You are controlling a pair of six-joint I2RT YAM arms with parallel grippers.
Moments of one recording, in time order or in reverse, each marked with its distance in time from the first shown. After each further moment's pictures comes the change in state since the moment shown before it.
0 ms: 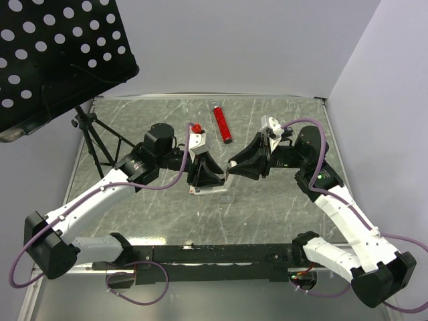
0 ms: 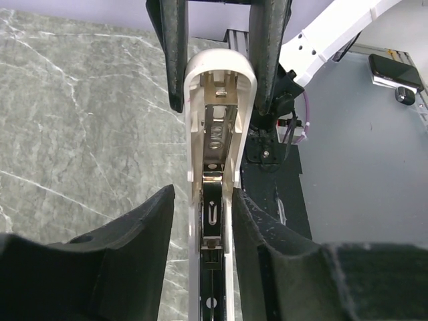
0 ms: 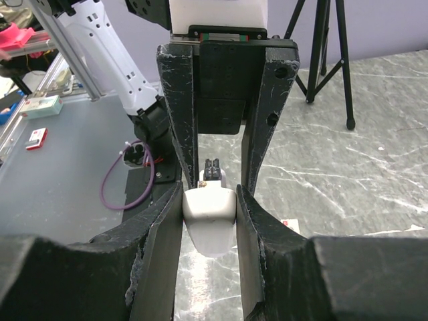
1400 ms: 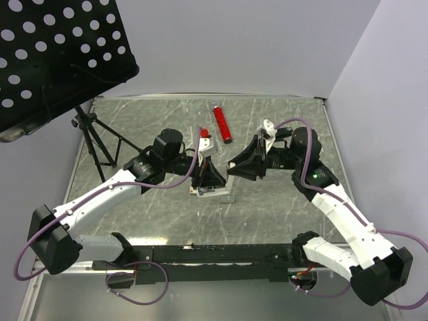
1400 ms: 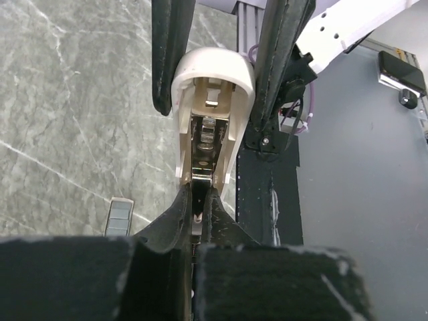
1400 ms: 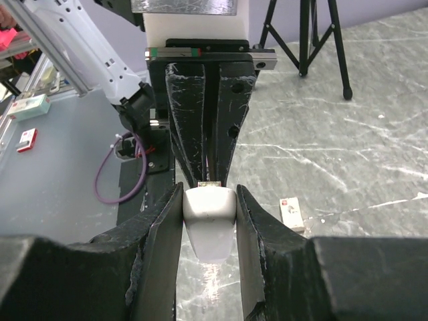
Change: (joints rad) left arm -0.032 0.040 -0.042 -0.006 -0.078 -0.066; right arm -0.002 0.020 -0.047 -0.041 0.047 -0.026
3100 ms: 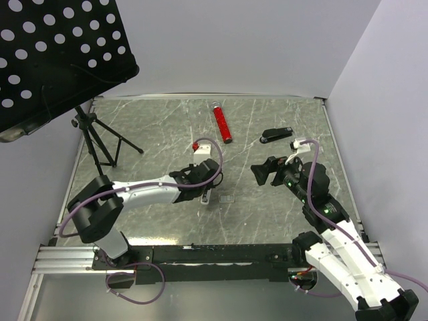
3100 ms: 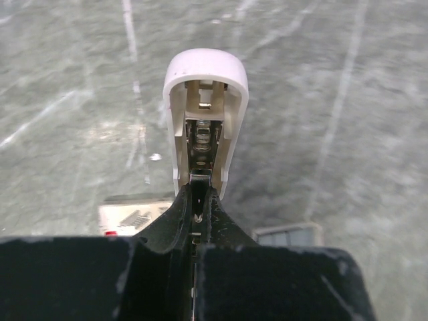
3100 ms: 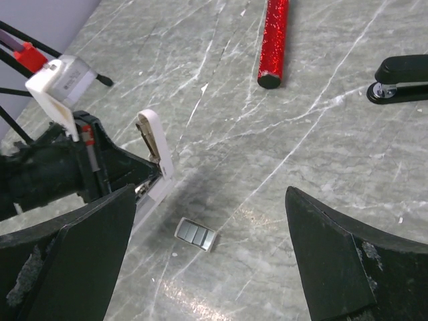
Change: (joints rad) left arm -0.223 0.332 -0.085 0.009 -1.336 -0.701; right arm -0.024 -0.370 -0.315 -0.177 0.948 0.216
